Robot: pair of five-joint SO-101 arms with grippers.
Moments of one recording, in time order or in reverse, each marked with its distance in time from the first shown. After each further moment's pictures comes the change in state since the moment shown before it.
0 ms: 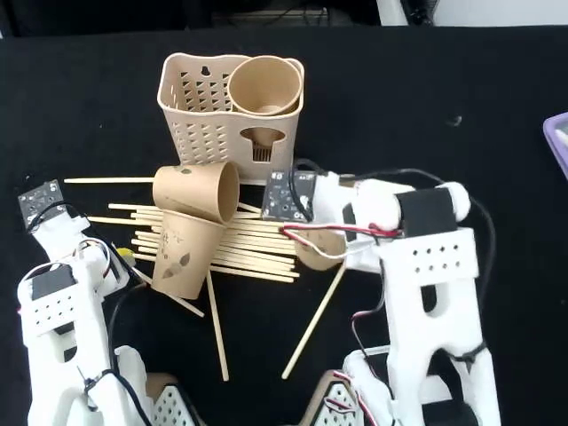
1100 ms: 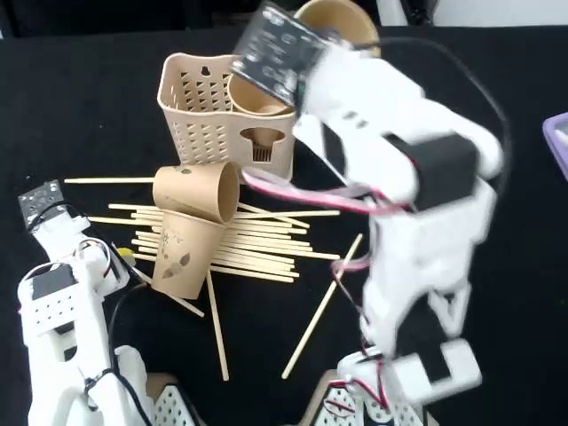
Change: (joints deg) left arm 0.0 0.0 0.0 0.0 0.0; right arm -9.7 32.5 -72.4 -0.2 -24.7
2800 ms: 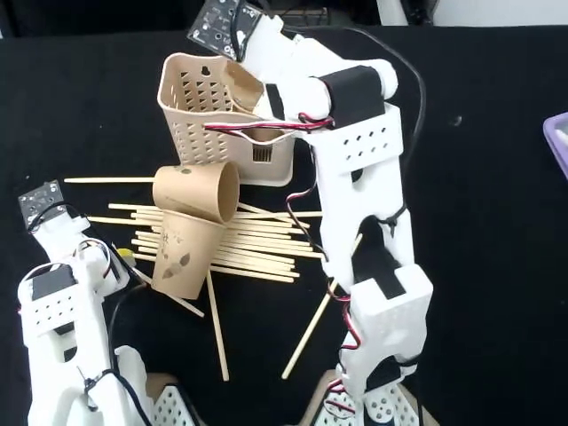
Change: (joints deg) left arm 0.0 0.0 0.2 0.0 0.0; right arm -2.6 22.5 -11.1 0.5 -3.4
